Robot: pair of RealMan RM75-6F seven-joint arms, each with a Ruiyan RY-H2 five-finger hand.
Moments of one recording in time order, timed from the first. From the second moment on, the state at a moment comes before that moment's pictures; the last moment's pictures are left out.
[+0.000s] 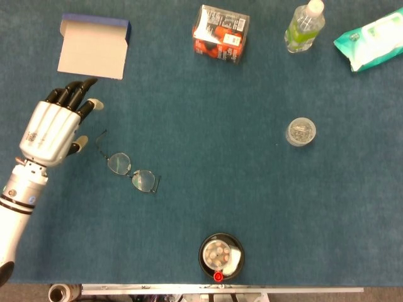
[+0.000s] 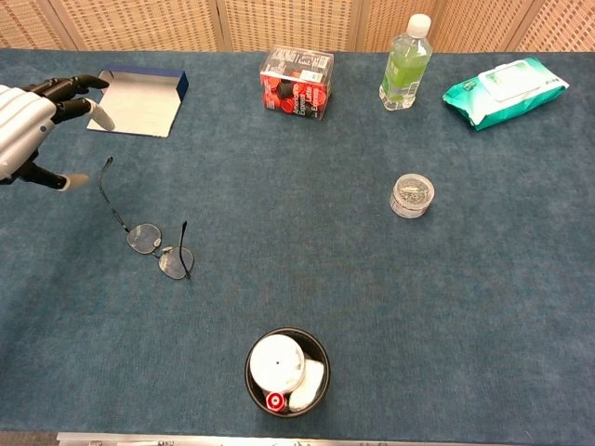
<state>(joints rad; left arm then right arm) -0.38 -1.43 -0.08 -1.32 1.63 1.33 0.09 0.04 -1.10 0.10 -1.57 -1.55 1.61 0.09</state>
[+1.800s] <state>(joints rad) -0.40 -1.53 0.04 -1.30 1.71 1.36 -0.04 0.04 -1.10 0.10 -1.56 -1.55 1.61 0.11</state>
